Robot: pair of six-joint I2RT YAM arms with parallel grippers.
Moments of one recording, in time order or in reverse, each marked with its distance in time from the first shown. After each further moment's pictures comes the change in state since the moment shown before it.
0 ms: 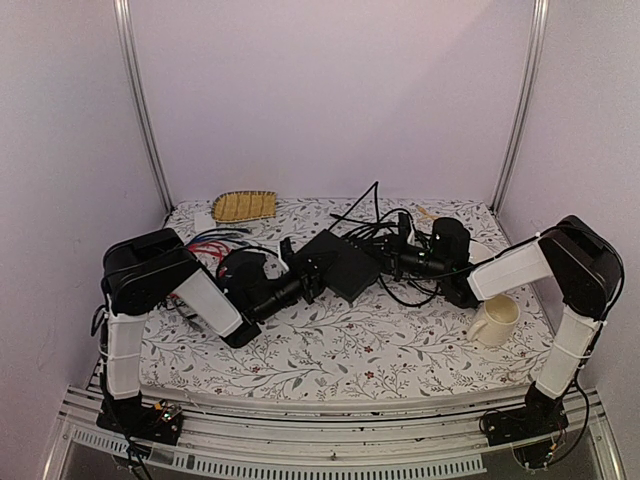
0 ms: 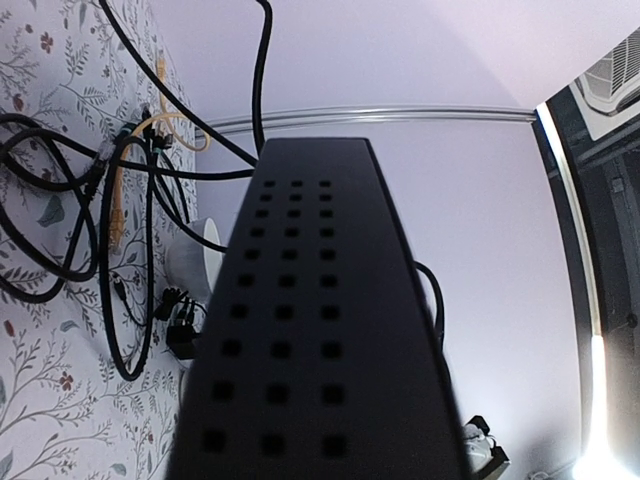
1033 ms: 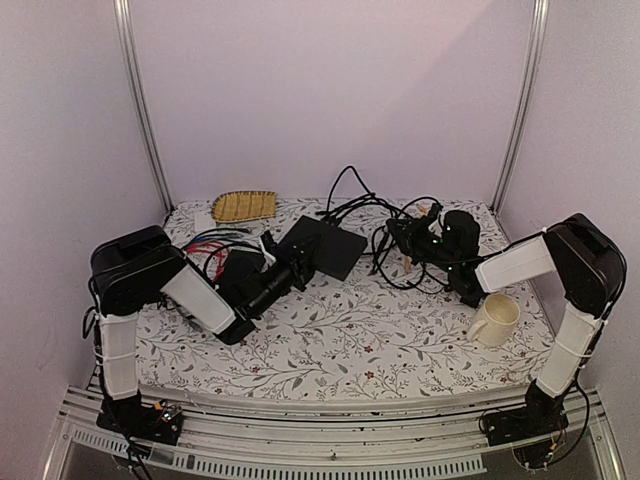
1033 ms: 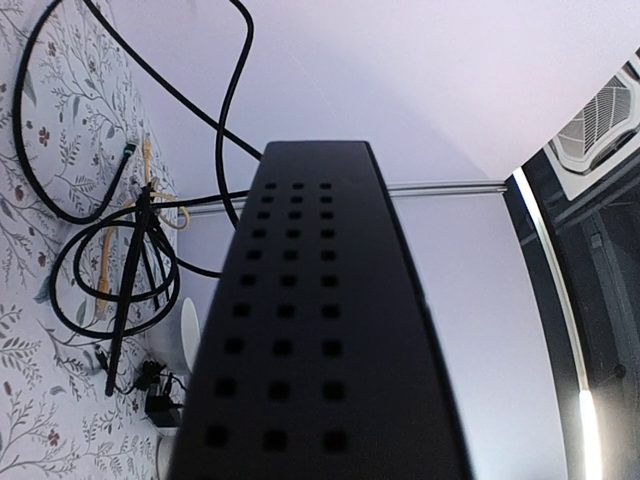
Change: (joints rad) left arm 0.012 -0.069 -0.029 0.008 -0.187 -0.020; right arm -0.084 -0.002 0.013 -0.011 0.311 -0.008
